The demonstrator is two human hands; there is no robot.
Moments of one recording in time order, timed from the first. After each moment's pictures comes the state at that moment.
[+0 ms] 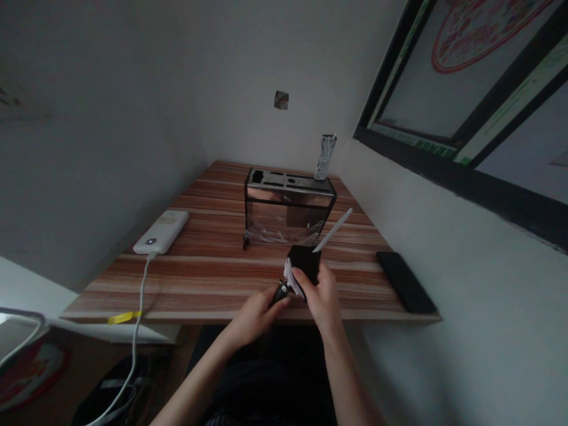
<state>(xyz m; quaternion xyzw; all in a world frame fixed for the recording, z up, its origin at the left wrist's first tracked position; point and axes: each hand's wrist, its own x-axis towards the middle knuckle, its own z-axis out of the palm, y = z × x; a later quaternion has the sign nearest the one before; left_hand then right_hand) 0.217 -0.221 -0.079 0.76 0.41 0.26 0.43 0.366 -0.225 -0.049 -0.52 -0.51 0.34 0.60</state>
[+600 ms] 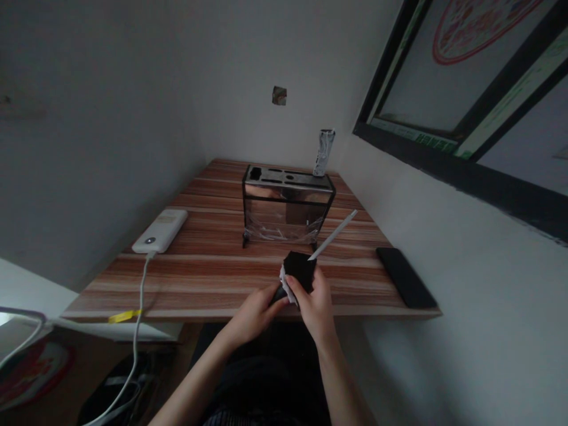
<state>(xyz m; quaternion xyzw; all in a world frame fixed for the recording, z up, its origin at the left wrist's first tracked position) 0.216 -0.222 -0.077 0.77 0.40 0.25 0.42 0.355 -0.238 -0.065 -0.53 -0.48 0.37 0.60</state>
